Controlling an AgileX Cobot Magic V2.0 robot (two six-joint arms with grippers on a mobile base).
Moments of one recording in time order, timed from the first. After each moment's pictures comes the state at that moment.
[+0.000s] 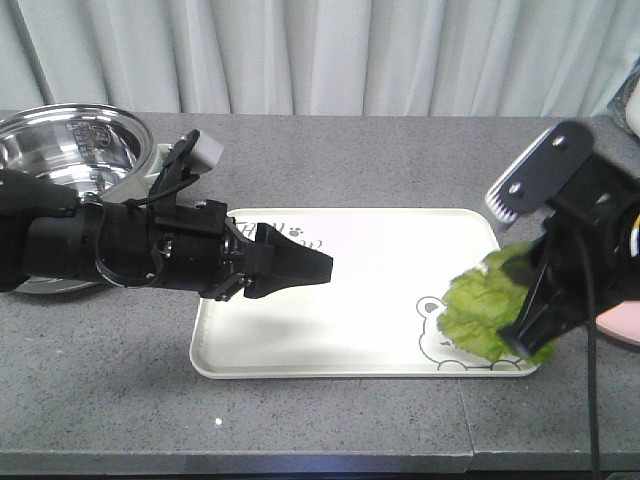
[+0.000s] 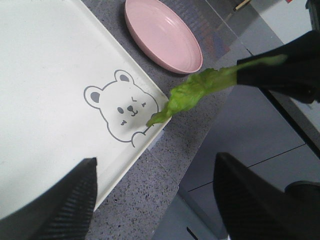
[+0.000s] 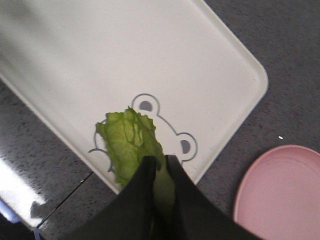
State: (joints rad) left arm -0.36 1.53 -1.03 -1.37 0.85 1.00; right arm 0.38 1.15 -1.03 -0.06 0.82 -0.38
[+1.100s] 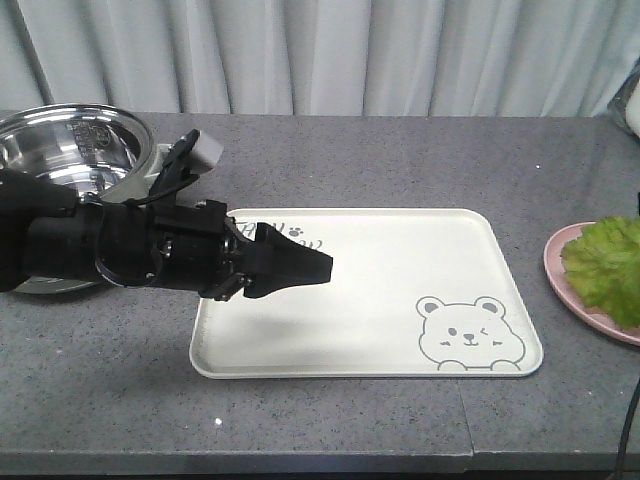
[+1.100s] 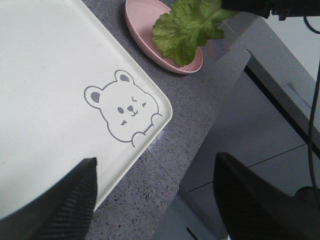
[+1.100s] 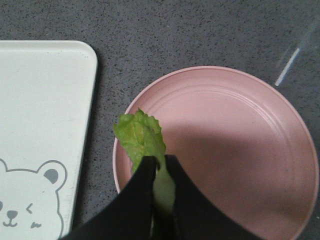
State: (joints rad) left arm -0.36 1.53 -1.03 -1.37 0.85 1.00; right arm -0.36 1.39 -1.14 0.48 0.80 -0.60
